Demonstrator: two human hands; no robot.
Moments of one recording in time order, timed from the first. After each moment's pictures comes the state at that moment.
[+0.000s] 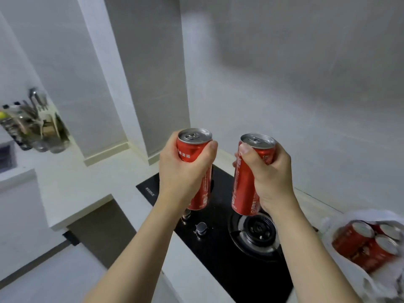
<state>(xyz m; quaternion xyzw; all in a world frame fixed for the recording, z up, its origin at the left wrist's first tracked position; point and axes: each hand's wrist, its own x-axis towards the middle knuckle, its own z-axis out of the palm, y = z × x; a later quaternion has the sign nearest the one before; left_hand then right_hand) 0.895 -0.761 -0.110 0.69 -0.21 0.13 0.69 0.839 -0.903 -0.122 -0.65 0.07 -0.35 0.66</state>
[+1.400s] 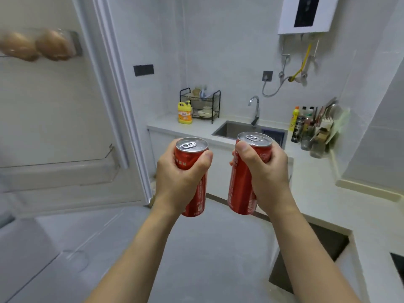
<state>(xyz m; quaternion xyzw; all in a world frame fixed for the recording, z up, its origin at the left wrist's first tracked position) 0.703 -0.275 -0.087 0.69 0.18 0.52 0.47 0.821 -0.388 -0.070 -0.57 -0.39 0.07 0.72</state>
